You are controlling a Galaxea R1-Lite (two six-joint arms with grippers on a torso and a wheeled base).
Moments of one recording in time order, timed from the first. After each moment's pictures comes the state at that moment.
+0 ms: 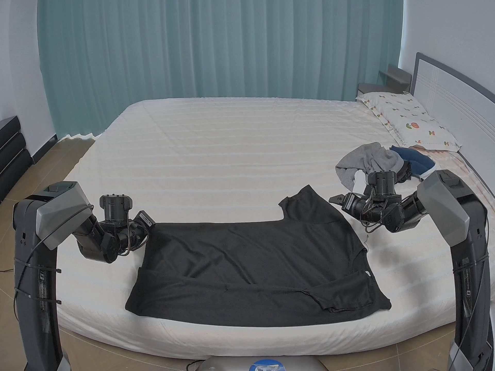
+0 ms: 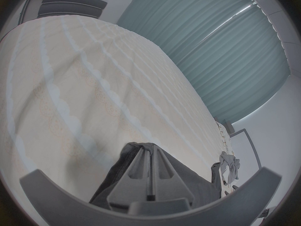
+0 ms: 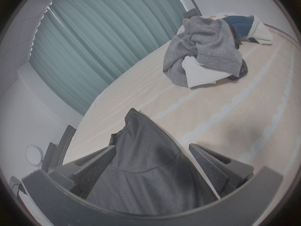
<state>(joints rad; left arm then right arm) -0.01 2.48 -1.13 -0.81 -0.10 -0.85 0.11 2.60 -1.60 -0.49 0.18 0.56</state>
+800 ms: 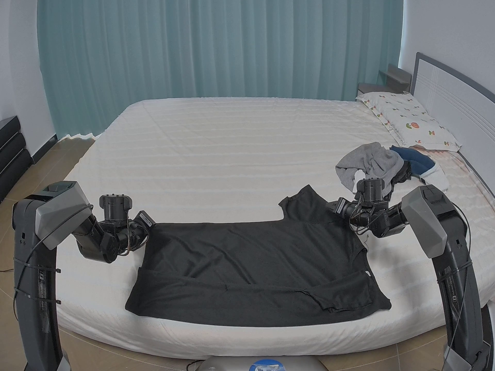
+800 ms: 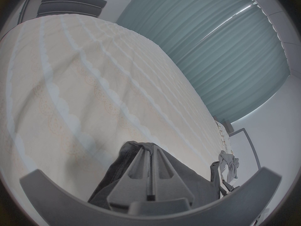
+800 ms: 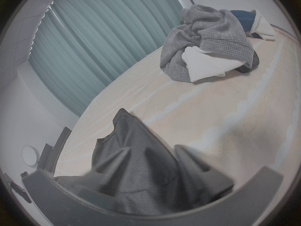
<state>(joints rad) -0.01 2.48 -1.12 -0.80 -0.11 -0.85 0.12 2.76 -1.79 -0.49 0.13 0.57</state>
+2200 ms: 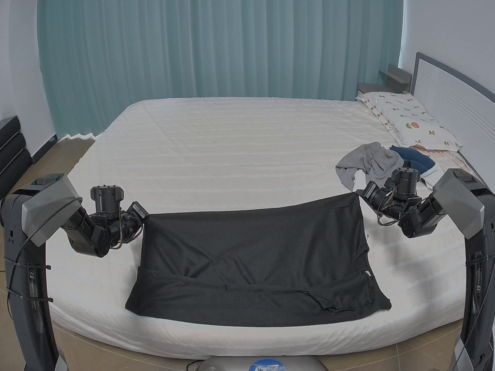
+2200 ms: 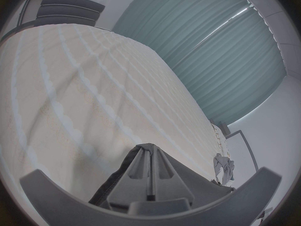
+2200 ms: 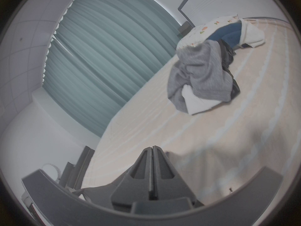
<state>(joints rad) 0.01 2.39 -1.08 -0.81 -0.11 -0.82 0.01 2.46 -1.31 -0.89 0.27 0.73</state>
